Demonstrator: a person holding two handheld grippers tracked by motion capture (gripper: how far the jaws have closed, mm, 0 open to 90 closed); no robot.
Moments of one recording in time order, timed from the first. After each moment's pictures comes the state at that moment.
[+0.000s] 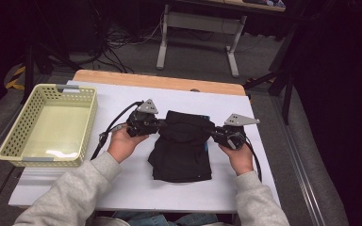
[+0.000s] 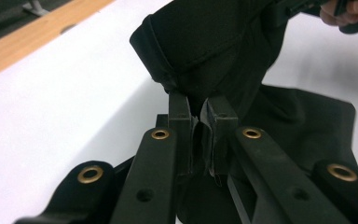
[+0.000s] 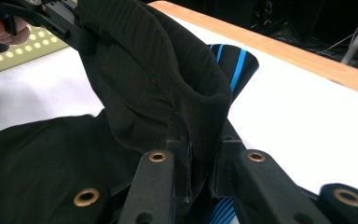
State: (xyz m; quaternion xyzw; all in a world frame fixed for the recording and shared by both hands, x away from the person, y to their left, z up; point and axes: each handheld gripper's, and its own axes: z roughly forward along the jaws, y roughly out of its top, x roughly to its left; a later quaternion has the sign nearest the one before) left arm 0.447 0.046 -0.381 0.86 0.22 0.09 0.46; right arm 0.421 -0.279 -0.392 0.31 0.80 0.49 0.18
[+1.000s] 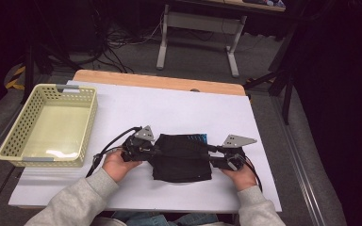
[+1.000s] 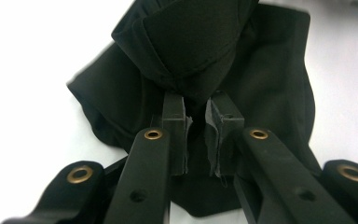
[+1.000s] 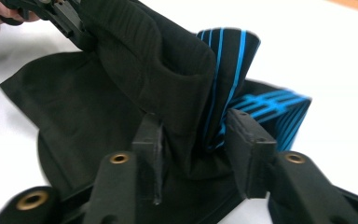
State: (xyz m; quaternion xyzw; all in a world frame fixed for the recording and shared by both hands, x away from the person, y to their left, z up) left arm 0.402 0.054 -0.430 0.89 0.20 0.02 0.41; right arm 0.377 -0.283 -0.426 0.29 0.83 0.45 0.13
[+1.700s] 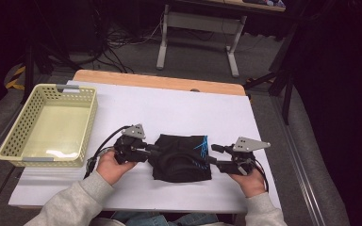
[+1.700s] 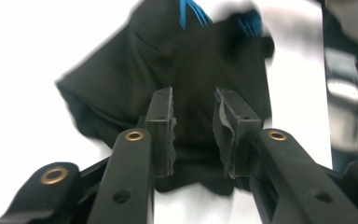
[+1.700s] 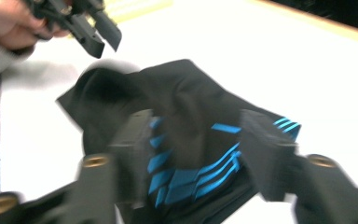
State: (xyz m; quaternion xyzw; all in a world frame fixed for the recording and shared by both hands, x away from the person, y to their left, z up) left arm 0.398 0.075 -0.410 0.85 0.22 -0.01 0.47; right arm 0.354 -0.295 -0.396 0.27 0.82 0.49 0.14
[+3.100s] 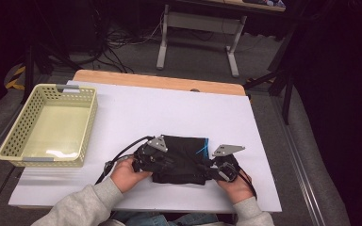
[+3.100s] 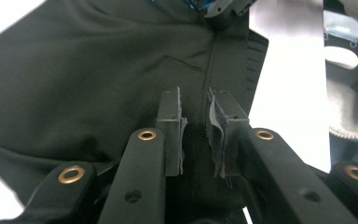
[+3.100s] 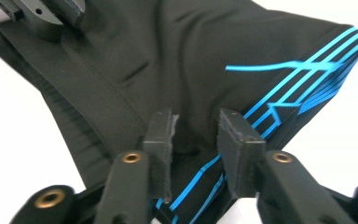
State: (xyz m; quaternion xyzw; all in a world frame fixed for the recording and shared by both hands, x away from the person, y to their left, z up) left arm 0.383 0.024 -0.425 0.90 0.18 -0.02 0.41; right arm 0.352 -0.261 -0.434 0.35 0.86 0.36 0.11
